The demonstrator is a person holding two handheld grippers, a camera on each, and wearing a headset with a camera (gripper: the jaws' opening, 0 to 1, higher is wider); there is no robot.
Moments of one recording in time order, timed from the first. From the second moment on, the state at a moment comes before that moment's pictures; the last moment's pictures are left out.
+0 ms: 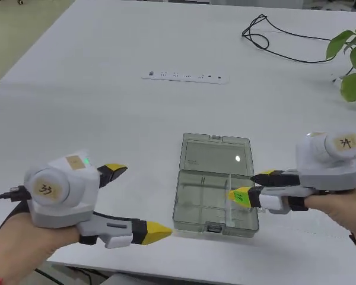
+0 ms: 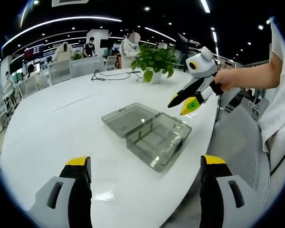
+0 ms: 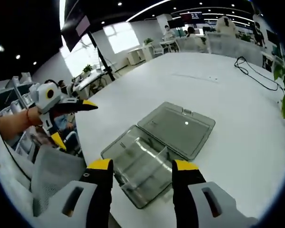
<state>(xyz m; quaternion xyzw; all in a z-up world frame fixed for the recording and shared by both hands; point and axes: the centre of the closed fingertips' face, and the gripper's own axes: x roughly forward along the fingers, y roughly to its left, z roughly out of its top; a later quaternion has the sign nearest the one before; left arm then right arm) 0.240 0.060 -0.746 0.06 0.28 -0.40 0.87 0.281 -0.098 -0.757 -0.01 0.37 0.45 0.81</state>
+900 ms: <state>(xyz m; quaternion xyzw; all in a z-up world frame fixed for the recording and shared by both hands) 0.267 0.106 -0.829 0.10 0.43 -0.32 0.84 0.255 -0.149 -0.750 -0.06 0.26 0.49 0.83</state>
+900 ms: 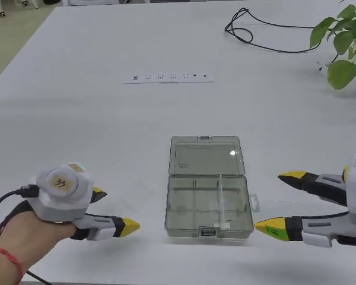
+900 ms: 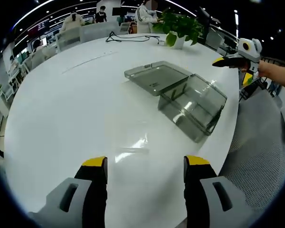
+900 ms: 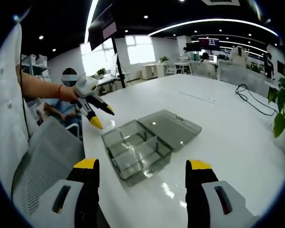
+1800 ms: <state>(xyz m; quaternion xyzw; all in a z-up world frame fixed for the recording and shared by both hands) 0.275 0.125 -0.852 0.17 0.51 -0.27 0.80 0.254 -0.155 -0.745 -0.07 0.23 0.49 0.84</state>
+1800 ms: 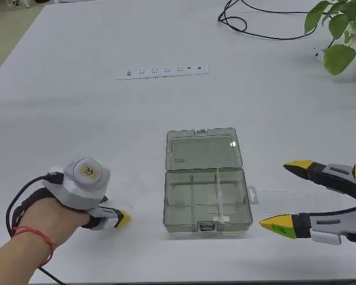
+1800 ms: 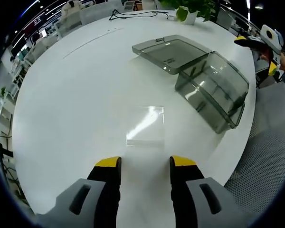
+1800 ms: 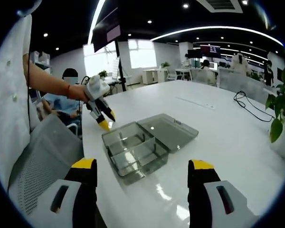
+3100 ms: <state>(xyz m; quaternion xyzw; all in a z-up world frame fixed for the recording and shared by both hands) 0.263 0.116 -0.838 0.05 0.49 -0.26 0.83 0.249 -0.152 -0.744 -0.09 0.24 0.49 0.83</state>
